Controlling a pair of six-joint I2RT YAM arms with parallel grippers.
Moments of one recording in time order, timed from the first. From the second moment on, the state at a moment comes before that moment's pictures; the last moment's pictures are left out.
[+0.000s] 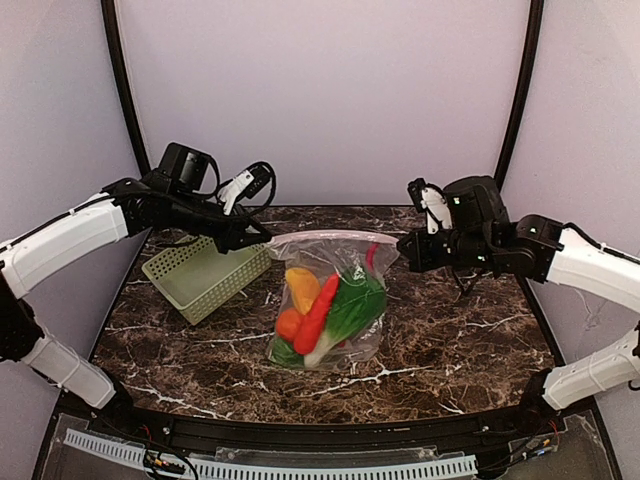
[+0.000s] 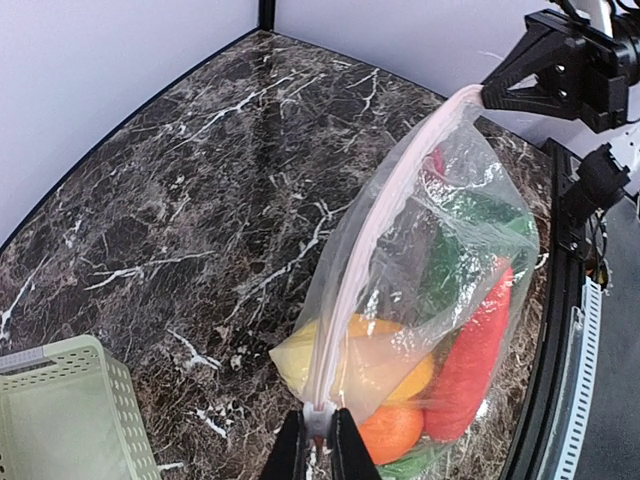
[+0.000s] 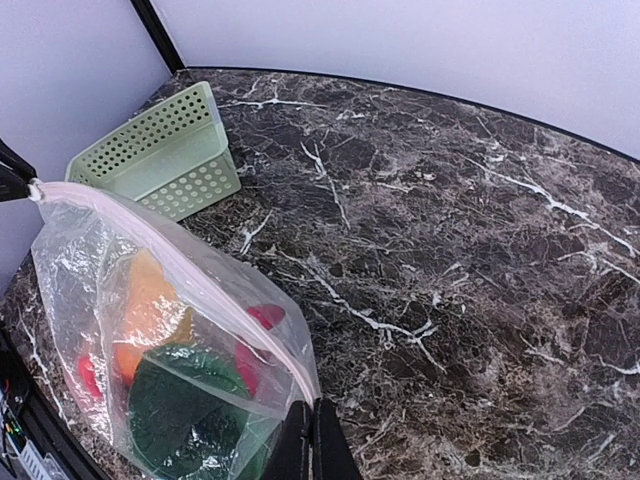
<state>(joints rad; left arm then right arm) -0.59 1.40 1.33 -0.60 0.47 0.20 0.85 1.19 1.08 -0.47 0.17 0.36</state>
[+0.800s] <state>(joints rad) -0.59 1.50 1.23 -0.33 0.23 -0.13 0.60 1.40 1.05 -0.36 -0.02 0.43</state>
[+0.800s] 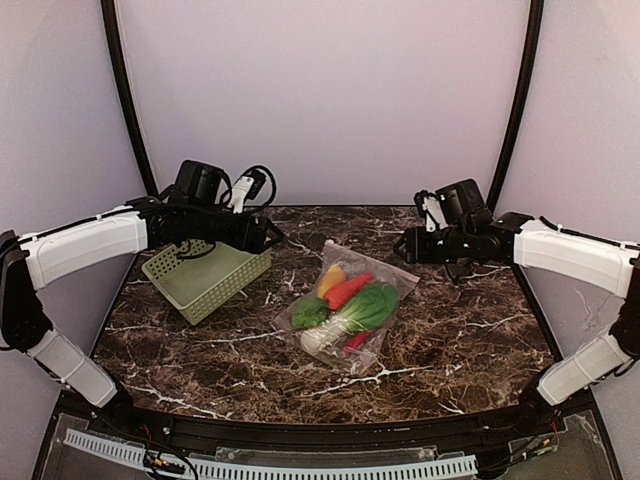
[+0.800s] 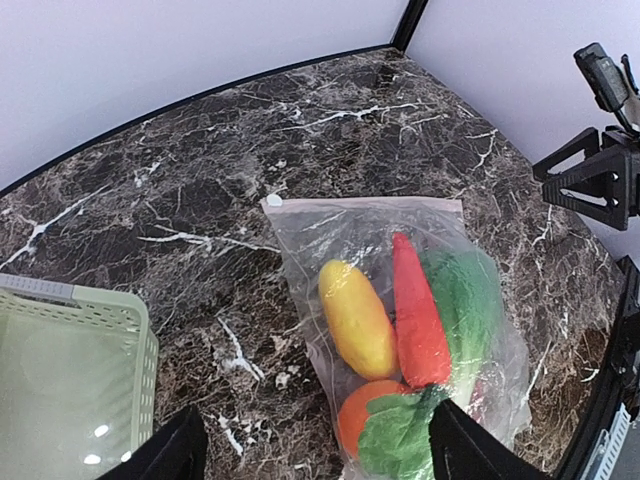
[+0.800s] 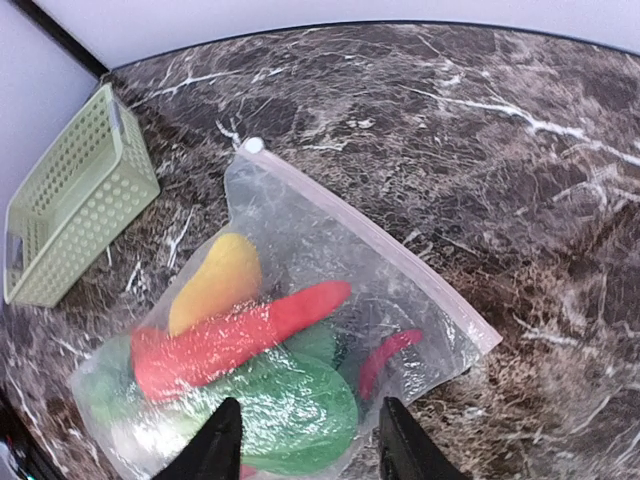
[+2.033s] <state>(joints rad) -0.02 0.90 0.56 0.10 -0.15 -0.24 0.06 0.90 0.60 -0.12 0.00 0.22</state>
